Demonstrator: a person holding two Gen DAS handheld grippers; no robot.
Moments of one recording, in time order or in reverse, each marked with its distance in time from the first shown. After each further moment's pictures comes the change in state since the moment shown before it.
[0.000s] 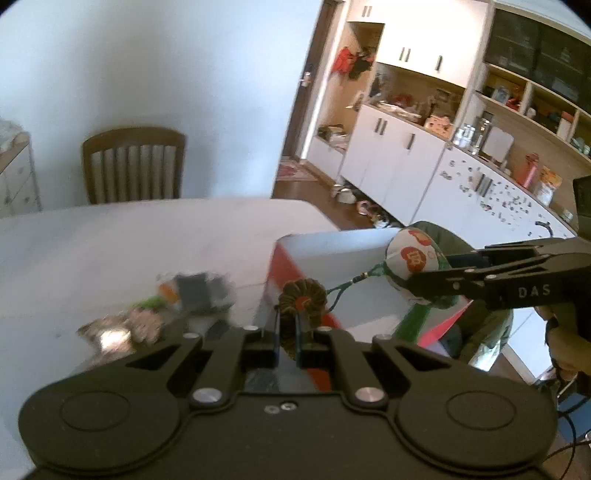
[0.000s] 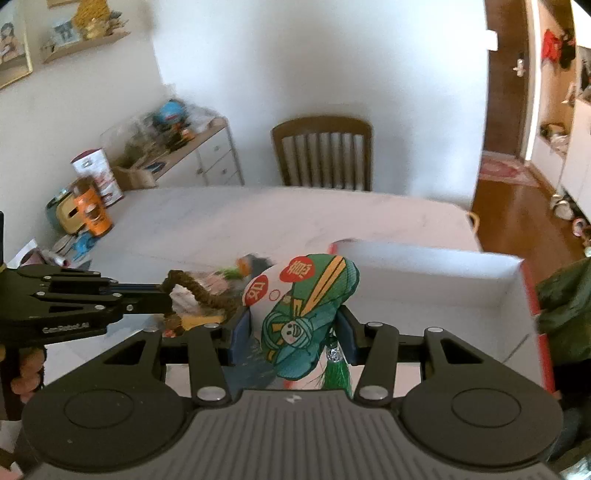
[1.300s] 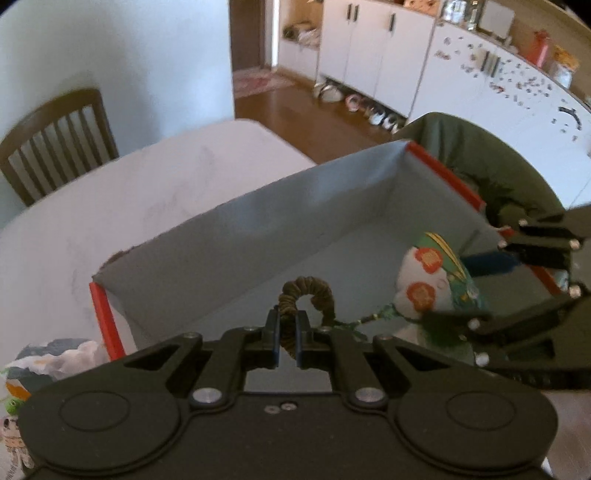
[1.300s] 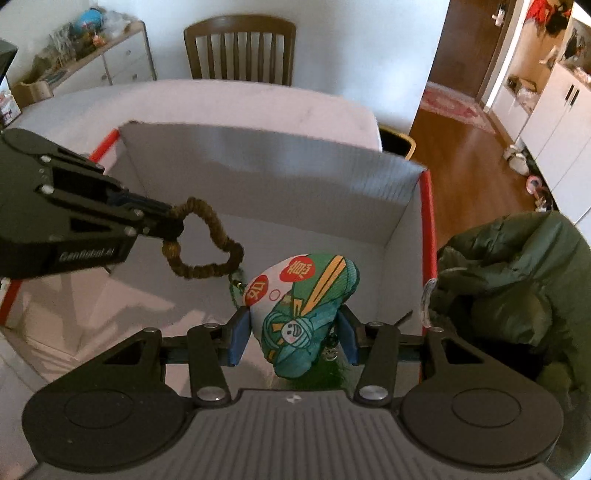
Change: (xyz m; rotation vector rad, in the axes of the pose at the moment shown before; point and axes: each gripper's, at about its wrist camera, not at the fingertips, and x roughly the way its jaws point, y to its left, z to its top) left arm 0.250 -0.101 0.036 0.236 0.352 0.015; right arm 0.119 -0.169 -0.038 -0.054 0.317 -0.202
